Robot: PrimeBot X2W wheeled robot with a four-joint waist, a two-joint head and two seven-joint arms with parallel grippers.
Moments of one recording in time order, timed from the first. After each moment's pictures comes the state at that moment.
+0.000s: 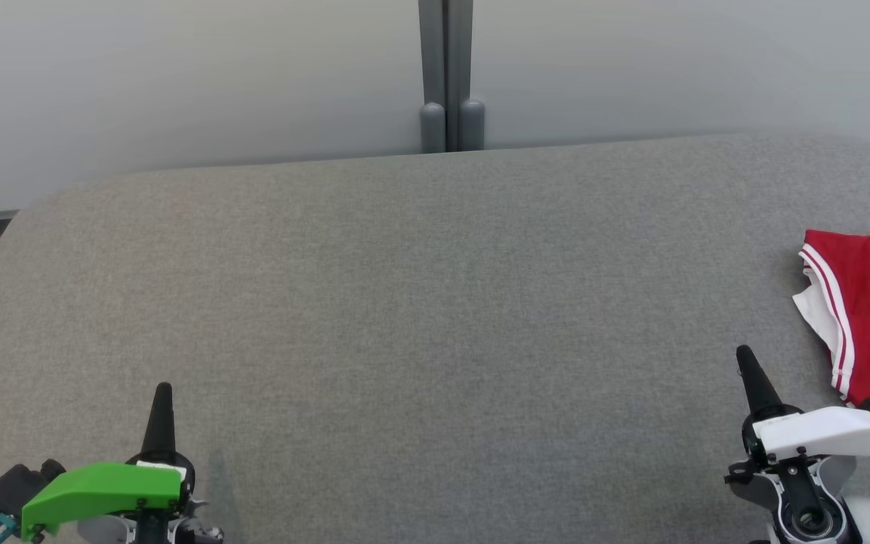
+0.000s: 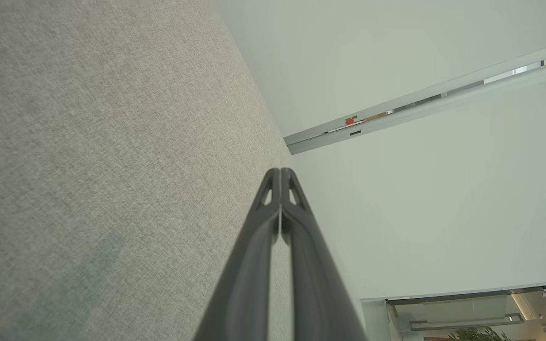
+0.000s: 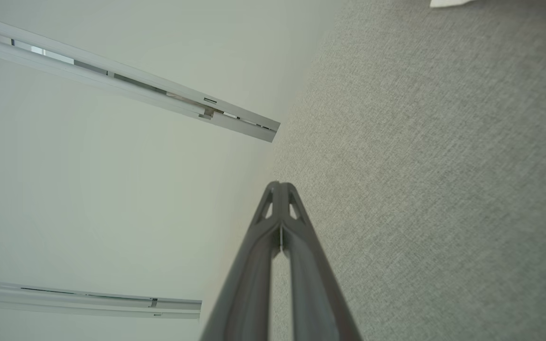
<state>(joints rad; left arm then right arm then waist) -0.06 0.04 0.07 0.27 -1.22 -0.10 0.01 -0.13 -0.04 -0.10 0.32 1.21 0.13 0.01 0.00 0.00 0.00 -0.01</state>
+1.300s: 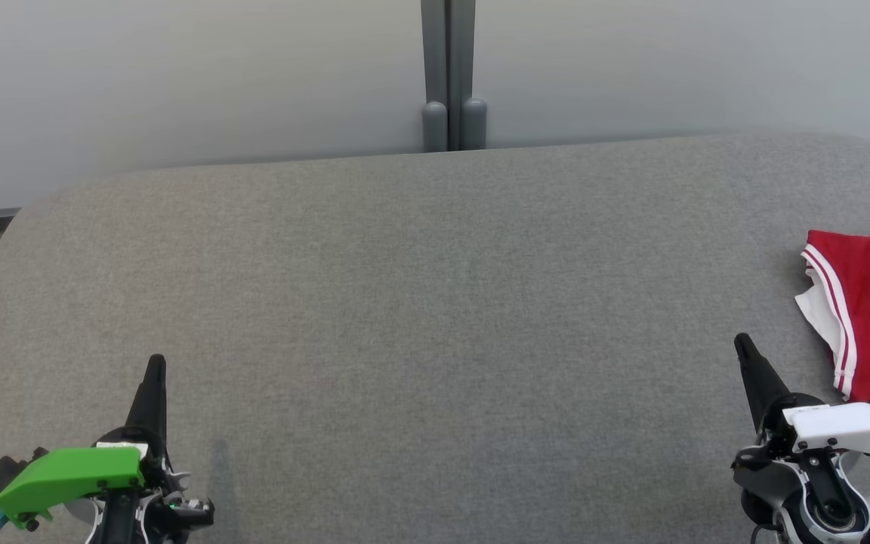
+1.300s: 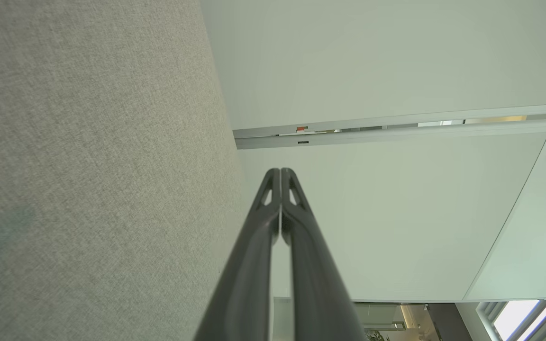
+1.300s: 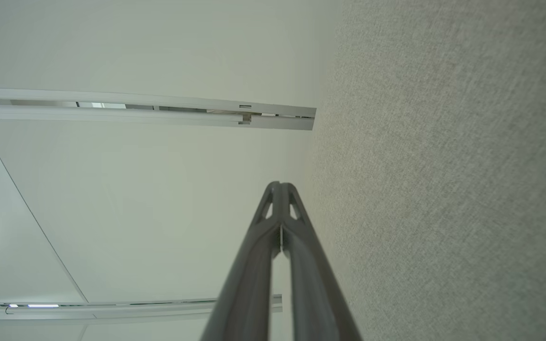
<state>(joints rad) -0.09 0.05 0.11 0.23 -1.53 -0.10 0.10 -0.13 -0.05 -0.11 0.27 1.53 0.13 0.10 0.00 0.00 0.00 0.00</state>
